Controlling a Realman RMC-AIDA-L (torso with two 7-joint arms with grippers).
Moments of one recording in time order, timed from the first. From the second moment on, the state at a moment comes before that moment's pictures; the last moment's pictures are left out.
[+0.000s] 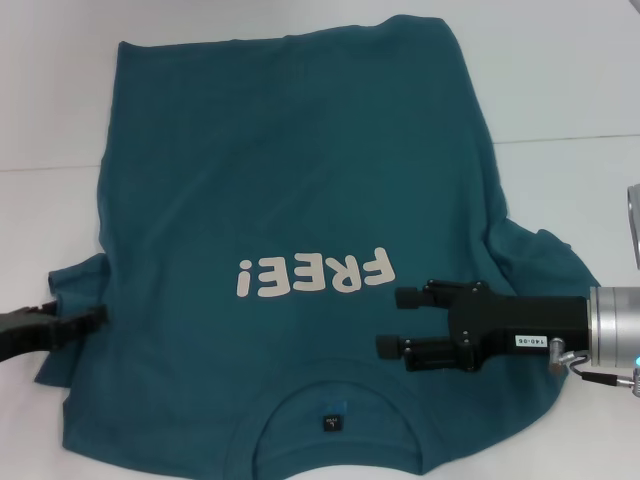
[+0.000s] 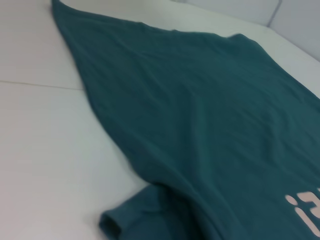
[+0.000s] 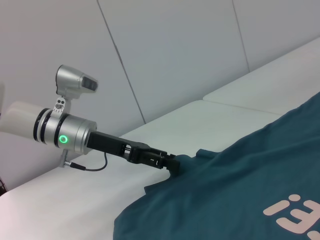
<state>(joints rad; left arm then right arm) -0.46 -2.12 0.48 0.71 2.19 1.11 -1.71 0.56 2.07 -0.72 -0.53 -1.98 -1.52 1.39</state>
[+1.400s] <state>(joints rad) -0.46 -2.11 0.48 0.74 2.20 1.05 -1.74 0.56 2.08 -0.70 -0.53 -1.98 -1.52 1.39</state>
